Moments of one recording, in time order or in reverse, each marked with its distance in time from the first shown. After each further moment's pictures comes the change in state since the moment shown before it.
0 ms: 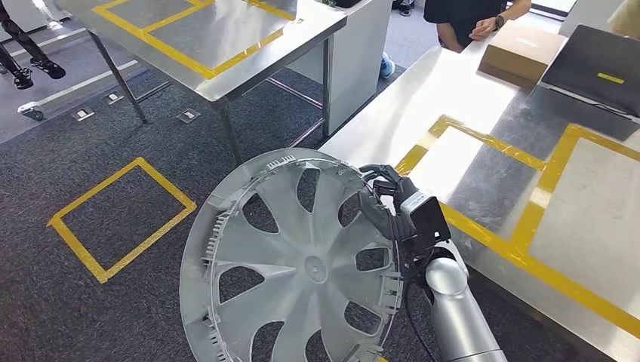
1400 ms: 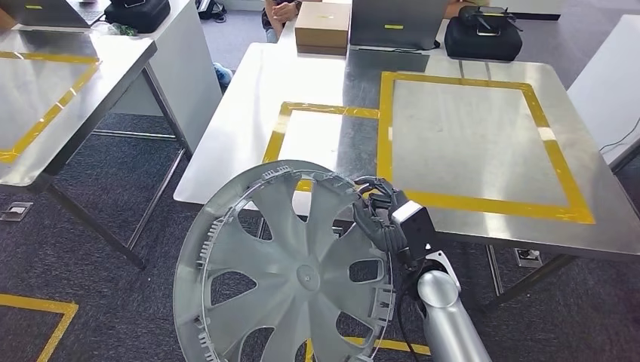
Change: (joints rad) left arm 0.023 0.030 0.042 -0.005 0.033 0.013 -0.017; right arm 0.061 0.025 -0.005 -0.007 0.016 -0.031 0.017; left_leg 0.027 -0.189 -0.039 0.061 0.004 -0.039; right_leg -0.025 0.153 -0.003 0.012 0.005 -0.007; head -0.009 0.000
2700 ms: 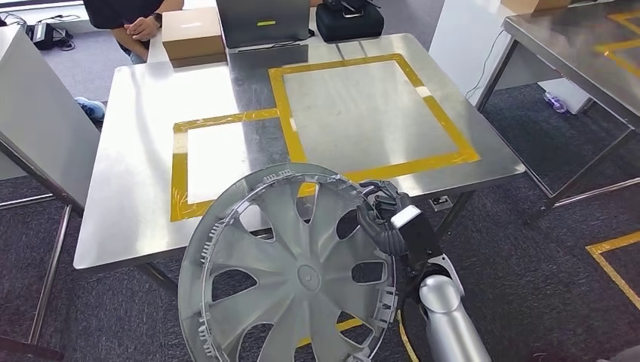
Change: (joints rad) left arm -0.007 -0.017 0.004 0.003 -0.006 -0.015 0.007; right arm 0.015 -0.003 -0.008 -0.011 0.066 -0.037 0.009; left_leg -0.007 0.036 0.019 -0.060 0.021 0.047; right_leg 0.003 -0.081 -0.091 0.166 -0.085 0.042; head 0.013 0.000
